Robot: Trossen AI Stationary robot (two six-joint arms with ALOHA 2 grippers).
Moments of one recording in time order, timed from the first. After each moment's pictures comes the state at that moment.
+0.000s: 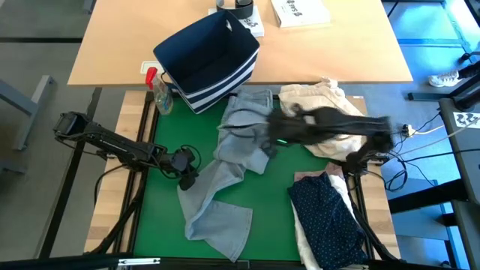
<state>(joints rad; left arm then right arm) -0.18 1.07 0.32 -0.17 -0.14 -0.78 0.12 1.75 2.07 -1.39 0.50 0.57</state>
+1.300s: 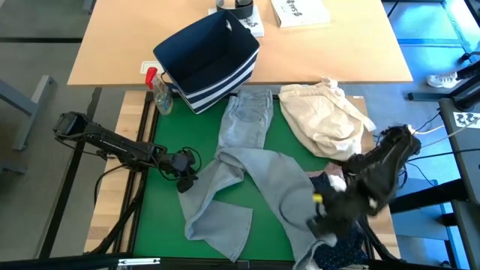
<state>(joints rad) -0.18 1.07 0.32 -0.16 -0.06 -0.70 0.78 1.56 1.79 -1.37 -0.21 1.92</state>
